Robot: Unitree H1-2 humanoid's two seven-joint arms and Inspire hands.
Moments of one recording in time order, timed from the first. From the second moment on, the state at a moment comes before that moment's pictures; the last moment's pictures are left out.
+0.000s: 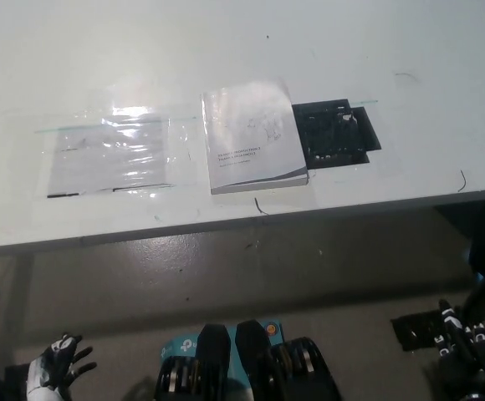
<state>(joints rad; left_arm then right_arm) -0.25 0.07 0.44 0.78 -0.24 -0.08 0.03 -0.20 0.16 -0.58 0.38 0.55 0.16 -0.06</state>
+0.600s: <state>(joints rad) -0.25 0.08 0.44 0.80 -0.27 -0.08 0.05 -0.26 0.18 -0.58 0.11 0.63 0.20 -0.21</state>
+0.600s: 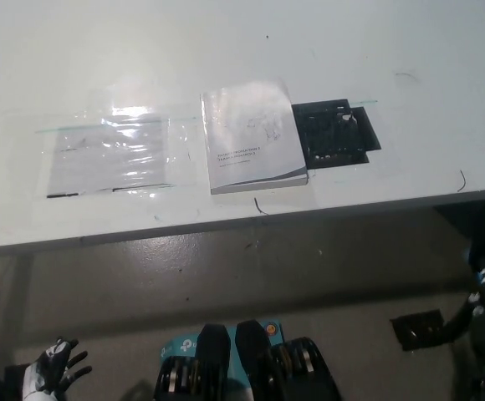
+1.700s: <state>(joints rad) -0.25 0.10 0.43 0.84 -0.27 -0.09 0.09 -0.65 0.10 -0.34 -0.06 0.69 0.38 -0.35</state>
